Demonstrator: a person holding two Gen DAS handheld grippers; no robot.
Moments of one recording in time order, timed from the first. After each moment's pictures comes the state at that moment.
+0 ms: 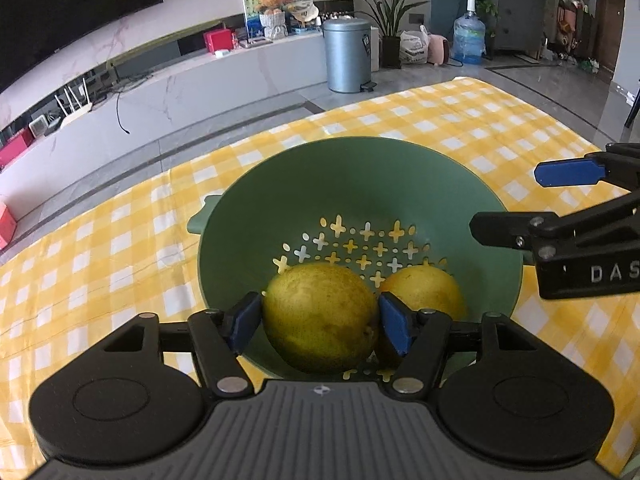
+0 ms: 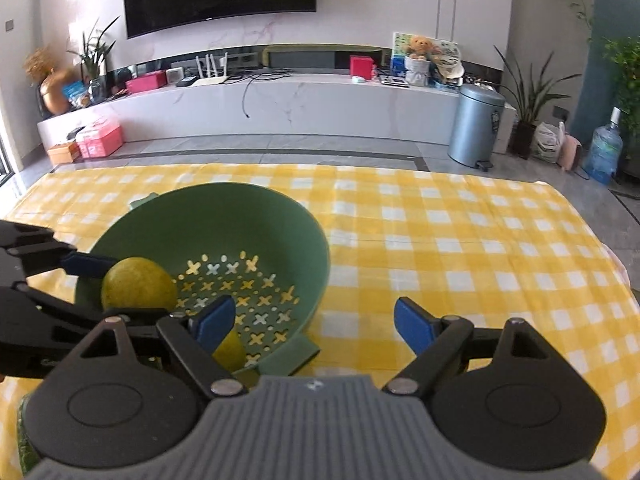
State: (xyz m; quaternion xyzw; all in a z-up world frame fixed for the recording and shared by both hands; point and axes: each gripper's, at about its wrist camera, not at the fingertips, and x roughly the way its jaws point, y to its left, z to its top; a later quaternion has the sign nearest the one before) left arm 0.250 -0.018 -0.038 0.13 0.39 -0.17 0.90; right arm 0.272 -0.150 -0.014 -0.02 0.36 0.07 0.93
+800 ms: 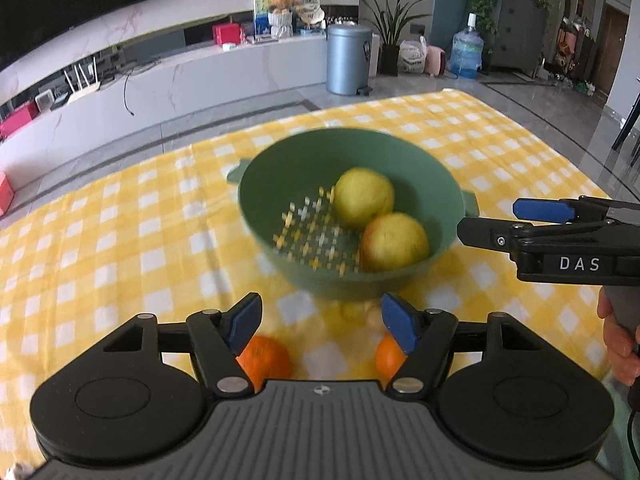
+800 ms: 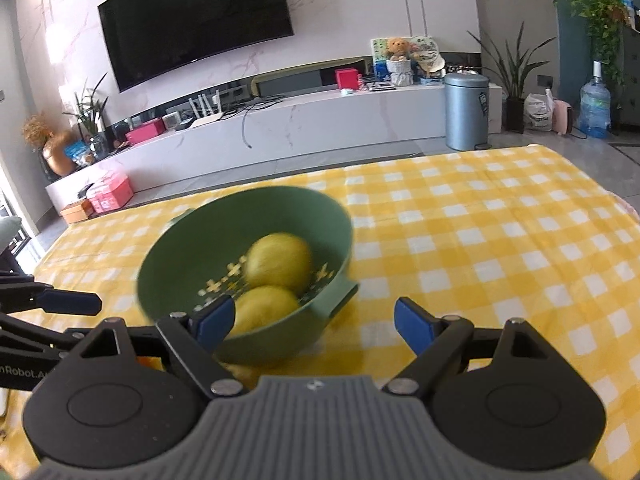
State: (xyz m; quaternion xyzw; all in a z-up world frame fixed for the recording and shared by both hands) left arm 0.187 0.027 -0.006 0.08 0.41 -0.18 0.89; right arm 0.214 -0.147 -0.011 0.08 0.33 0.07 0.94
